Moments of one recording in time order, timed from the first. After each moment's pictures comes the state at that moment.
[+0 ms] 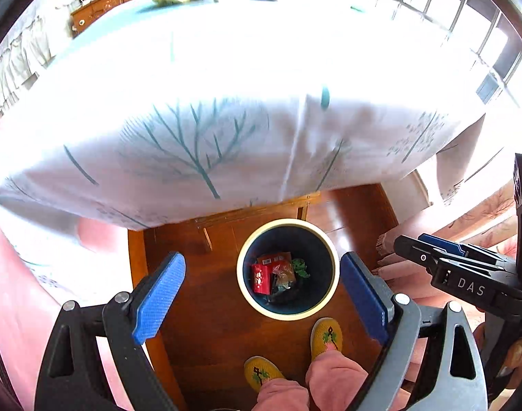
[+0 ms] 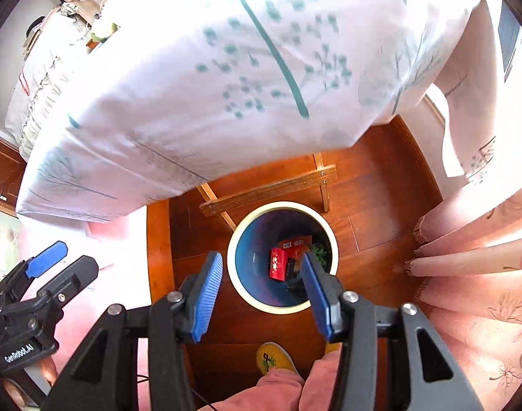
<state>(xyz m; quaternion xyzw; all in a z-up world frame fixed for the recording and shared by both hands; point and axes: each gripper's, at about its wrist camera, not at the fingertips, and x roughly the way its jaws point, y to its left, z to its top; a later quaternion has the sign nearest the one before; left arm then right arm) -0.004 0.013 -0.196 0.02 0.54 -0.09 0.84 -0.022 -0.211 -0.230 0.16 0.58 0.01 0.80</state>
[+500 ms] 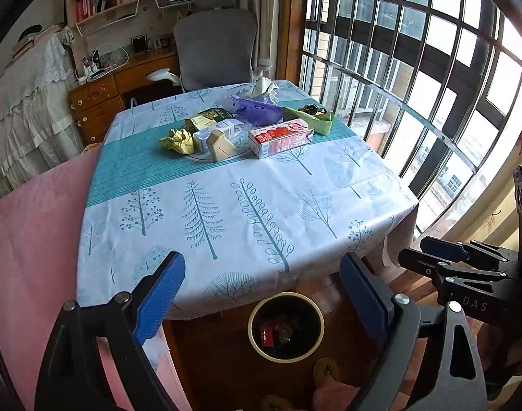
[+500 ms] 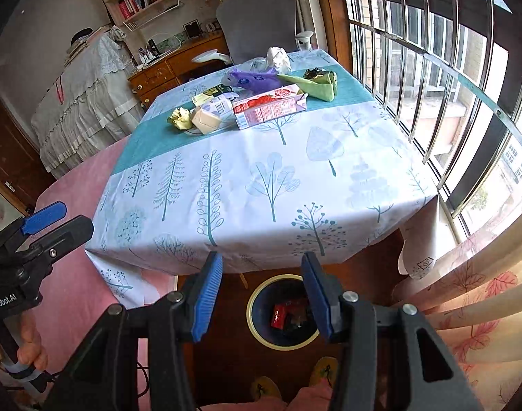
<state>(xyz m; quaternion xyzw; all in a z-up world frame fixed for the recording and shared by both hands) 0.013 0.020 0.003 0.05 0.43 -0.14 0.89 -0.012 -0.192 -0.028 0.10 0.48 0.02 0.87</state>
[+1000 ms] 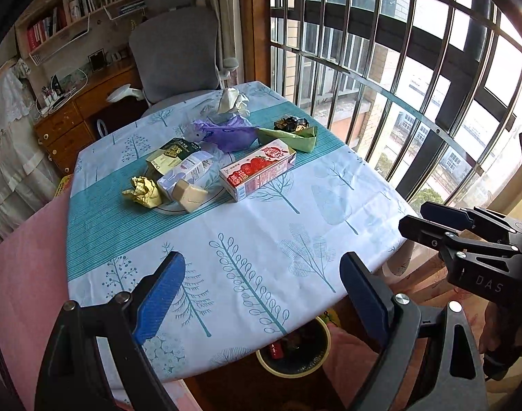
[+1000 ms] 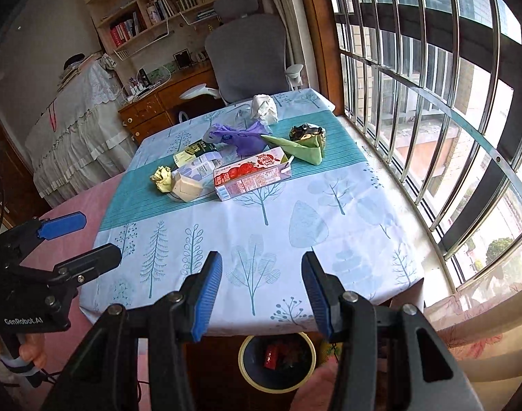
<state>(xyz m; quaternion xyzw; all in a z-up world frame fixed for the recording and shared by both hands) 0.126 -0.036 0.019 0.11 0.45 -0.19 0.87 0.076 -0.237 0.004 0.11 0.44 0.00 0.89</state>
